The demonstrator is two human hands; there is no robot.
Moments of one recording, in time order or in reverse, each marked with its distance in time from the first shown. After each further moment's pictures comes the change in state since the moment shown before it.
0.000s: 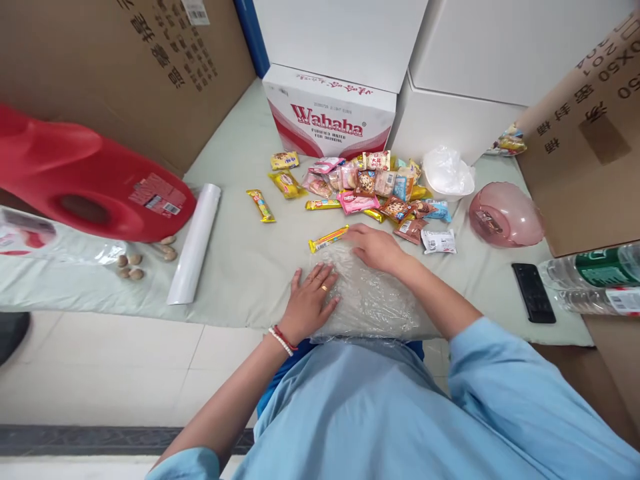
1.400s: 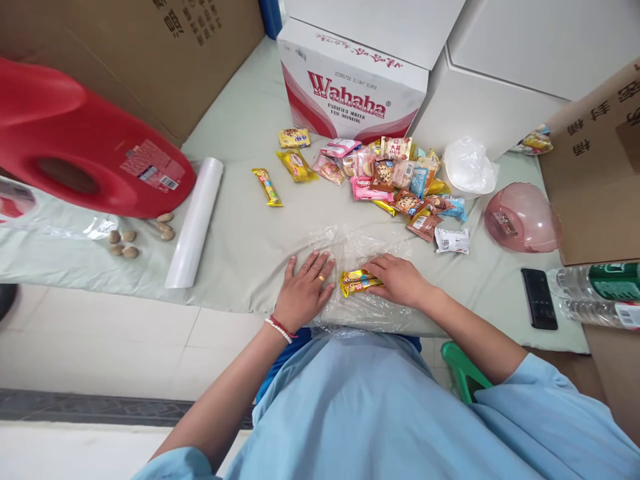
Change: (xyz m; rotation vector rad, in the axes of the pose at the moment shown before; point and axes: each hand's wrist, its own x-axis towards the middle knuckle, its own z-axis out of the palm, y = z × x) left_hand -0.005 -0.019 0.000 -0.022 0.127 -0.033; right_hand -0.060 -0.008 0.040 -0.111 -0.178 -0.132
